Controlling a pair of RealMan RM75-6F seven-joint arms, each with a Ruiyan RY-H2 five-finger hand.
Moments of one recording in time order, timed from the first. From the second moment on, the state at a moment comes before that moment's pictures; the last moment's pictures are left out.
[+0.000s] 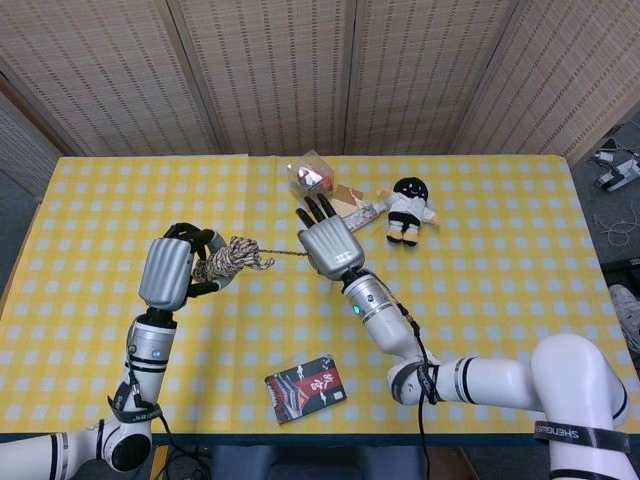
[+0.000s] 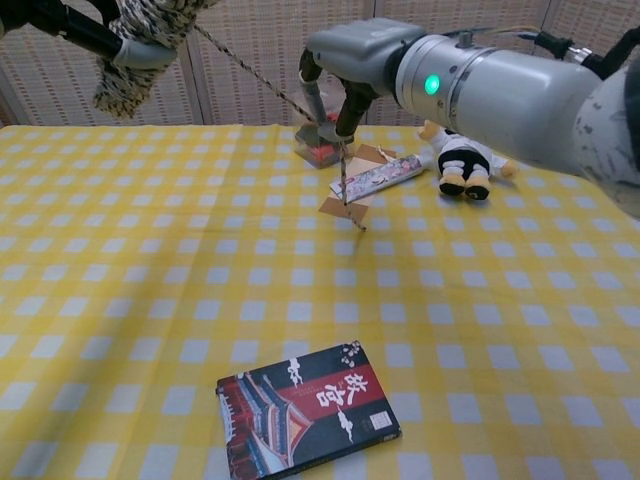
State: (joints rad) left arm -0.63 -1.48 -0.35 -1.81 1.22 1.40 0.33; right arm 1.14 -1.61 0.24 -1.48 -0.78 1.04 -0.72
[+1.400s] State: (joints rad) left arm -0.58 -1.41 -0.33 -1.70 1.19 1.39 0.35; right arm 0.44 -1.14 -0.08 -1.86 -1.31 1.59 -0.43
